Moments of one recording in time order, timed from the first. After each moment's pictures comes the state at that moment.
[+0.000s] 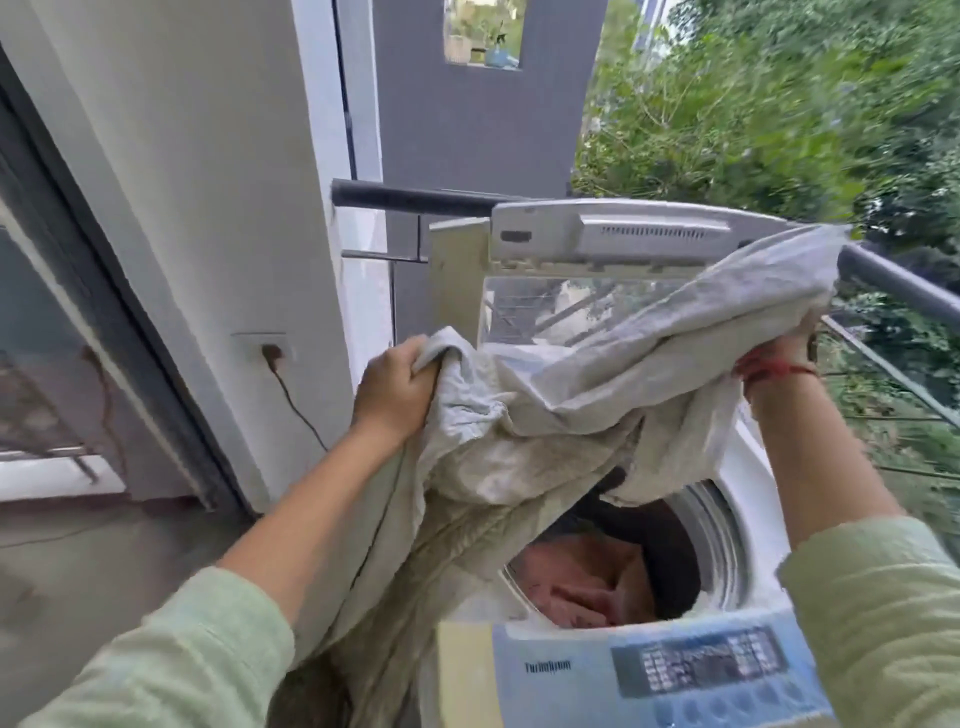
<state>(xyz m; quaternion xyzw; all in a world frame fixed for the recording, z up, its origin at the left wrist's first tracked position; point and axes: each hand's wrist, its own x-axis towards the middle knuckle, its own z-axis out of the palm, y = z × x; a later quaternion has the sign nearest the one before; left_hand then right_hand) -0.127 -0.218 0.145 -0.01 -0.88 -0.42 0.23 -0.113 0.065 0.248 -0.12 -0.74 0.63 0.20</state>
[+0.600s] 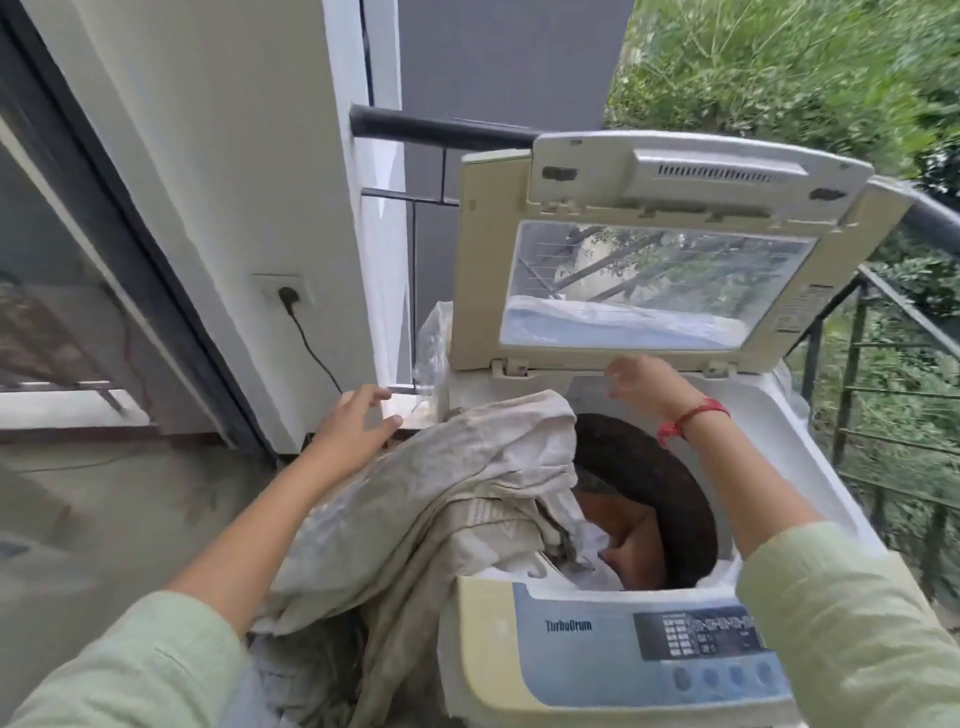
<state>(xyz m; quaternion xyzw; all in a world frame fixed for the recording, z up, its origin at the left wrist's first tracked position) -0.097 -0.294 0.033 0.08 -0.92 -0.39 -0.02 -0.208 0.057 0.095 0.08 -0.98 0.13 -0.10</state>
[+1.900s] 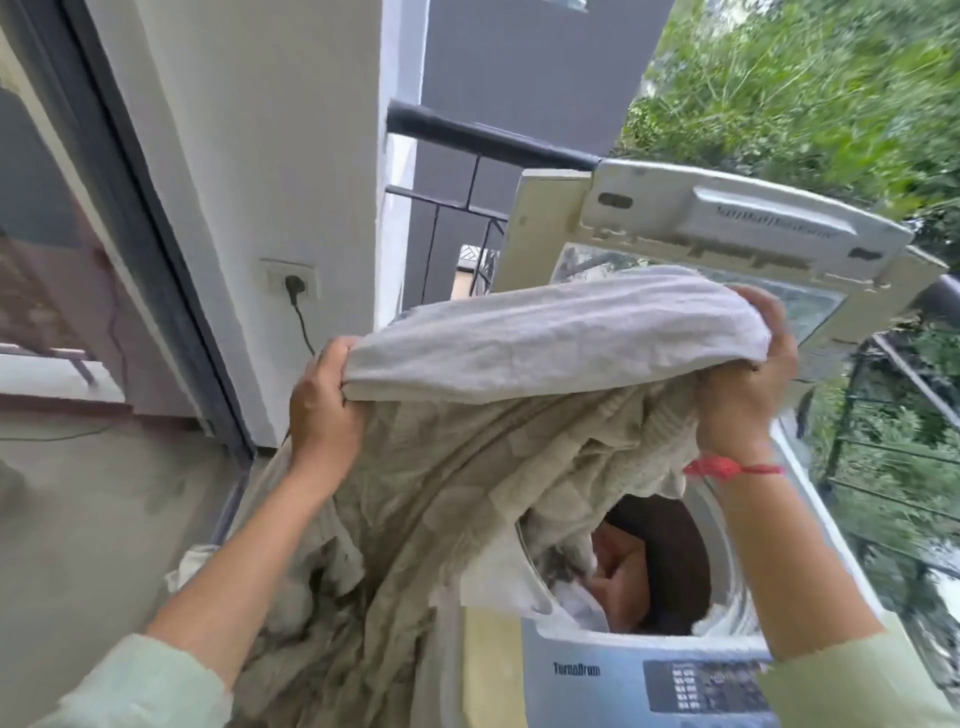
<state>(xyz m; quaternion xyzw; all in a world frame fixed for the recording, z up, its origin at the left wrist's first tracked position) -0.086 -0.298 0.076 0.10 -0.81 -0.46 0.34 -0.152 -0.001 0.179 0.09 -0.70 0.64 0.32</state>
